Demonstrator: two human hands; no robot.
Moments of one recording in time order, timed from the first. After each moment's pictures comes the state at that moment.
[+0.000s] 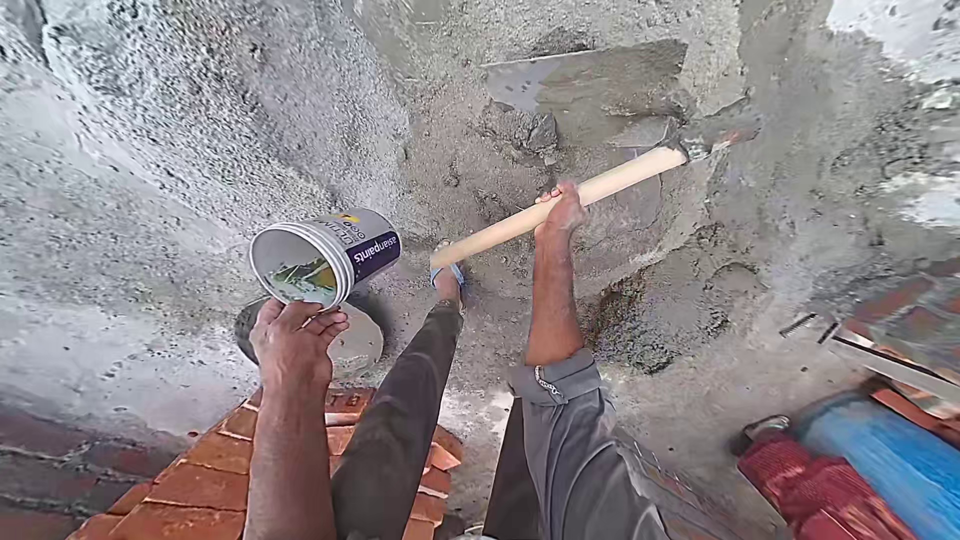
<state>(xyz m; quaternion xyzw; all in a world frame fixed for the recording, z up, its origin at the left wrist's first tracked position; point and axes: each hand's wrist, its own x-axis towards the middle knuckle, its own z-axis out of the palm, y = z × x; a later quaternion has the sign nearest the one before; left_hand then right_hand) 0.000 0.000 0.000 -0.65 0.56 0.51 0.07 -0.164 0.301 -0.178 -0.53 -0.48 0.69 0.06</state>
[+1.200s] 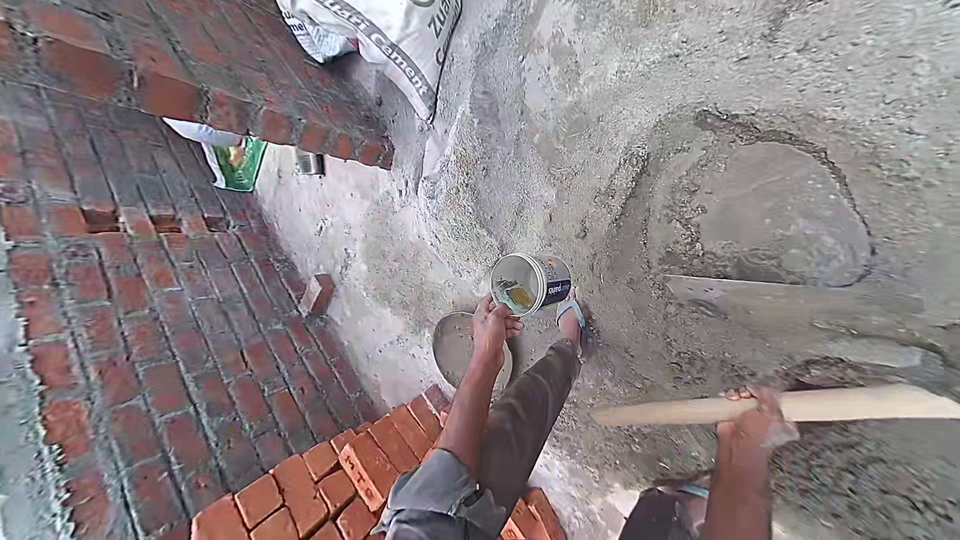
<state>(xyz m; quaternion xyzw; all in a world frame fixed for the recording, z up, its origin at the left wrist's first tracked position) 0.009 0.077 0.001 -0.58 0.63 0.52 0.09 0.113 0.461 -0.163 -0.59 -0.48 0.65 0.08</state>
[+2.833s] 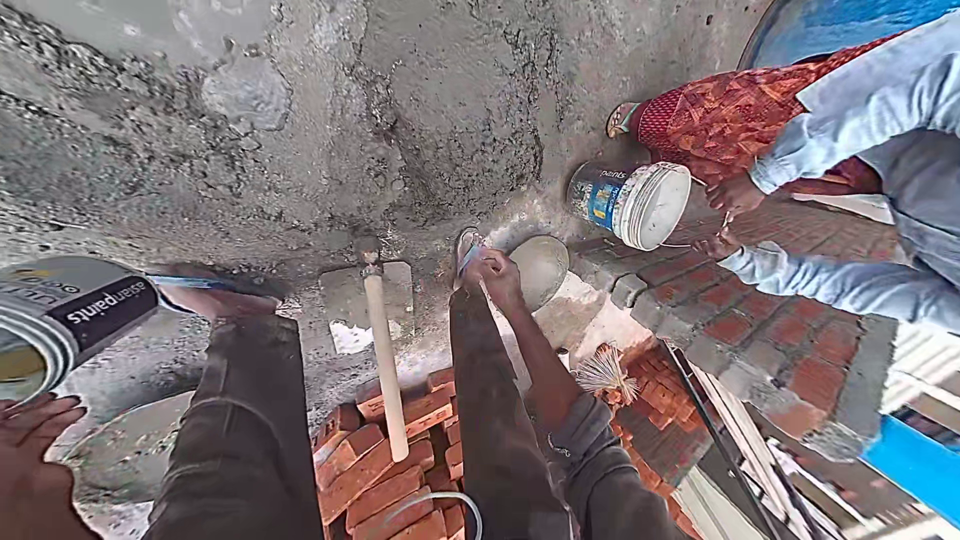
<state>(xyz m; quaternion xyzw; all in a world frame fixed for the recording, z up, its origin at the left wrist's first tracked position) 0.049 0.160 0.014 -0.41 0.78 0.38 0.29 0.345 0.546 -0.036 -0.61 -0.61 0.45 -0.22</state>
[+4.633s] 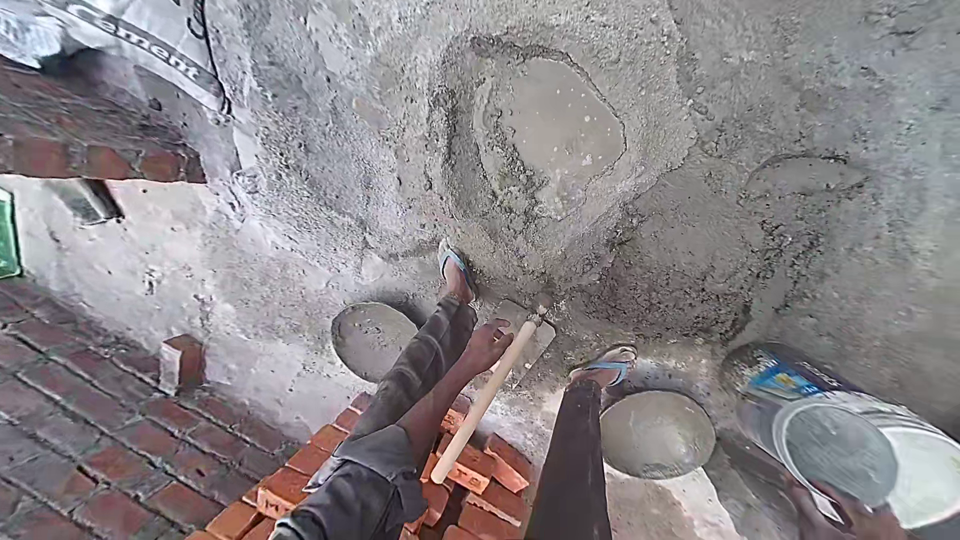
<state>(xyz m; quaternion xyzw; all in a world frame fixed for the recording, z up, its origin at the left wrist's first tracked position) 0.184 0.258 -0.064 -0.14 0.75 0.30 0.57 0.462 0.744 0.062 -0.44 -0.87 0.14 -0.15</state>
